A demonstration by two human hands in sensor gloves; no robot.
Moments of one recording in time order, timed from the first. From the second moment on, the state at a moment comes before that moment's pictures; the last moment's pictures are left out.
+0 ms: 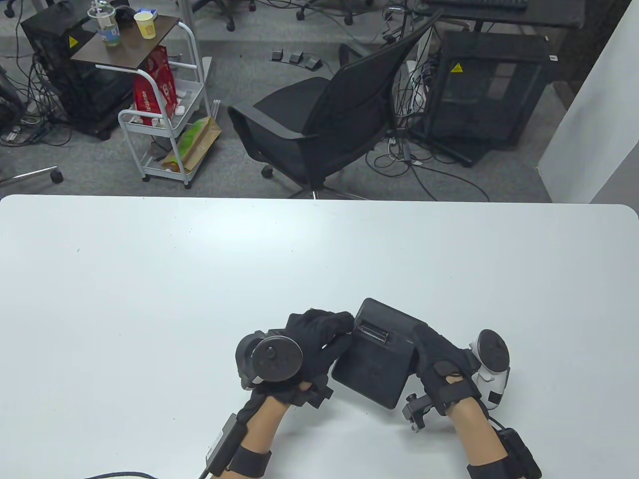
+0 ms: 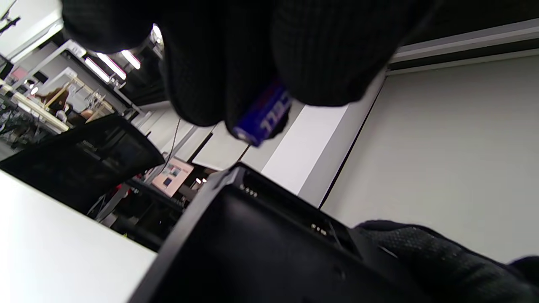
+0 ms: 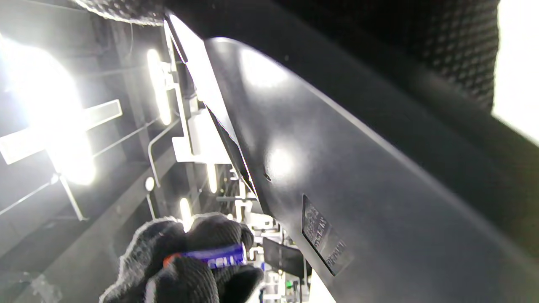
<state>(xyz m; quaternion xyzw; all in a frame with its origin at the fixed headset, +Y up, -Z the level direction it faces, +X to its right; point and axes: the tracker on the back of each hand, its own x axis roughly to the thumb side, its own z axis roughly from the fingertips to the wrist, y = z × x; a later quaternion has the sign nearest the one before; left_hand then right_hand) -0.077 -0.666 -0.292 0.20 -0.27 0.37 0.87 0.210 -0.736 -0.298 0.02 0.08 0.69 0.72</state>
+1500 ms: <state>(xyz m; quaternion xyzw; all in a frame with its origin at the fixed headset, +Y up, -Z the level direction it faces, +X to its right) -0.017 -0.671 -0.262 0.27 -0.32 0.06 0.91 0.200 -0.738 -0.294 0.04 0.07 0.73 0.68</state>
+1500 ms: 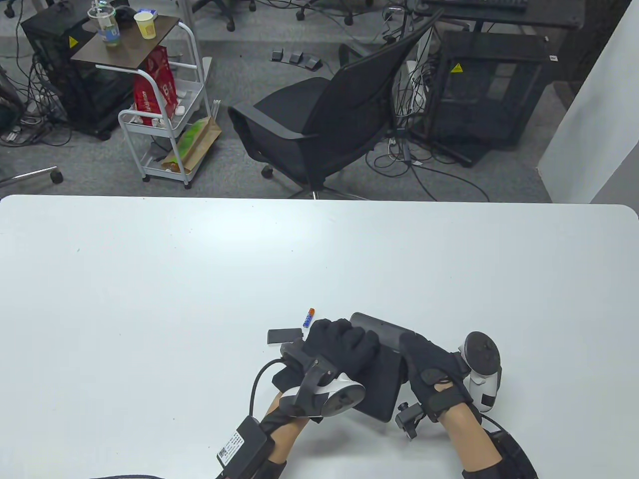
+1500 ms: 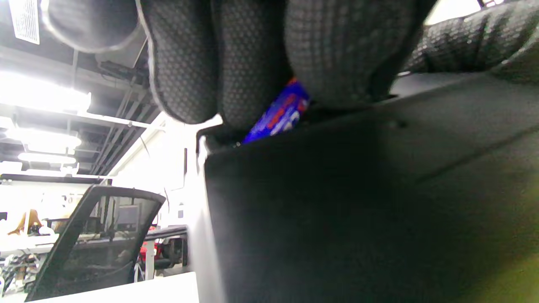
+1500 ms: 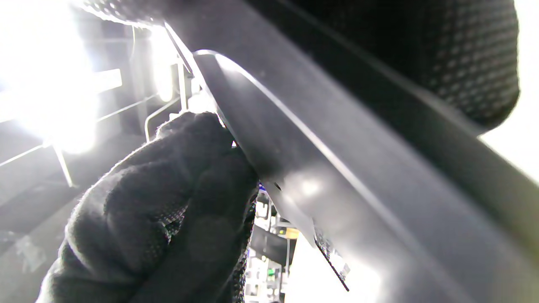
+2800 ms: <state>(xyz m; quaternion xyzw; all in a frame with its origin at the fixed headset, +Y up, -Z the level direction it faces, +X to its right) -0.009 -0.680 -0.258 0.22 -0.31 0.10 0.92 0.217 -0.733 -0.298 0.04 0.04 0.69 0.72</state>
